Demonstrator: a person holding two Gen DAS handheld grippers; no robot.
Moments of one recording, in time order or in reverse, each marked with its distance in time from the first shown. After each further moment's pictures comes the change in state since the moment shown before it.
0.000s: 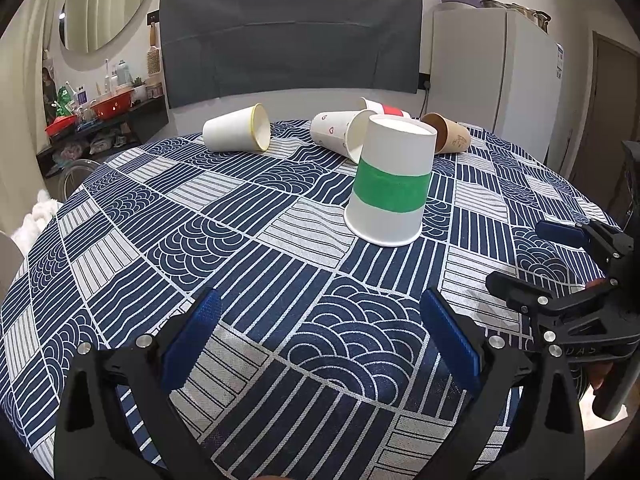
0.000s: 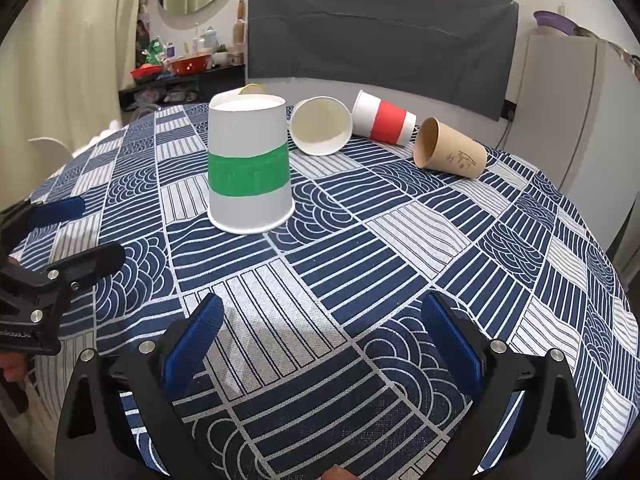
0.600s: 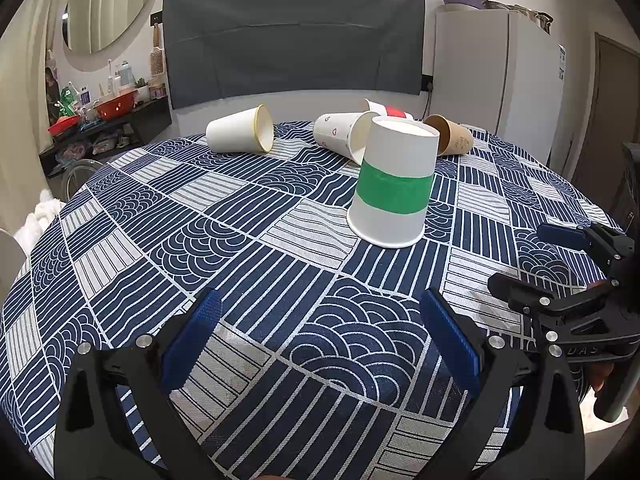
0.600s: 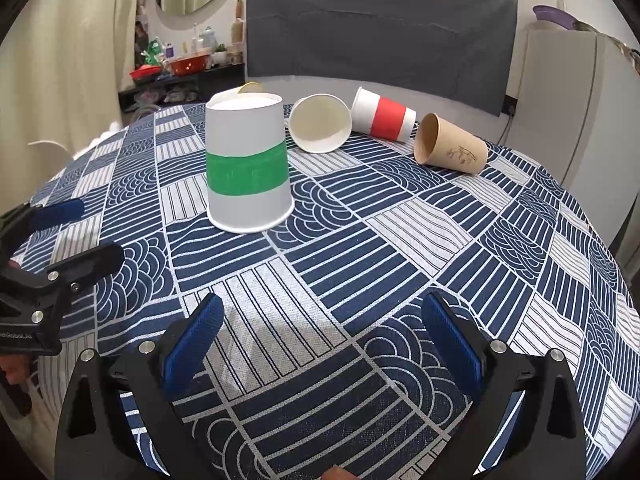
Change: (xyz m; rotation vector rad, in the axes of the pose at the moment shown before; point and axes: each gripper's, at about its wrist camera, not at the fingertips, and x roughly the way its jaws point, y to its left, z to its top) left arm -0.002 0.000 0.000 -0.006 -0.009 0.014; right arm 0.001 -0.002 0.000 0.009 0.007 0.008
